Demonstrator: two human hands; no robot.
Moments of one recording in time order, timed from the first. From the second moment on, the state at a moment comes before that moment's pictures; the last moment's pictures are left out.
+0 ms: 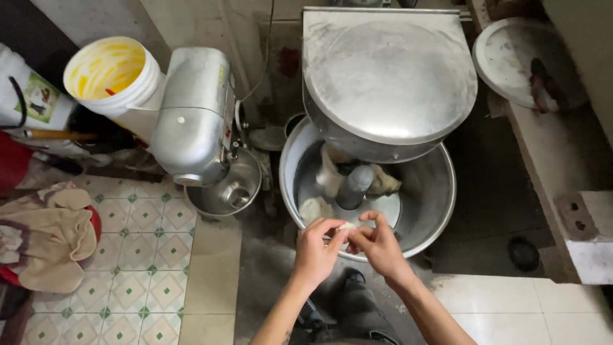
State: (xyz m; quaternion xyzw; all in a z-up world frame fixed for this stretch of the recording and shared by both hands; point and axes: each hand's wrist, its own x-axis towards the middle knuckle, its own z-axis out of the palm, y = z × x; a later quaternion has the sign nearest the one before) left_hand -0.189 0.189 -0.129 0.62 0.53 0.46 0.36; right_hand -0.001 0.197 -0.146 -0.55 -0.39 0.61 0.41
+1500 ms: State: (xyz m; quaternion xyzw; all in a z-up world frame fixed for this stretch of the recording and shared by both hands) left_hand -0.115 0.395 -0.040 0.81 0.46 0.35 -0.06; right_hand 0.118 0.211 -0.042 -0.57 -0.29 0.56 0.53
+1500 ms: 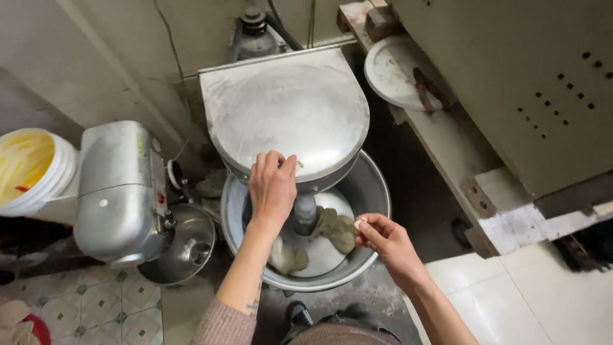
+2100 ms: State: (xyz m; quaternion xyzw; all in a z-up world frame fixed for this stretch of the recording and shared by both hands) left_hand -0.108 0.302 -0.071 0.72 0.36 0.42 0.42; right_hand 0.077 0.238 -0.084 -0.65 -0.41 0.46 0.44
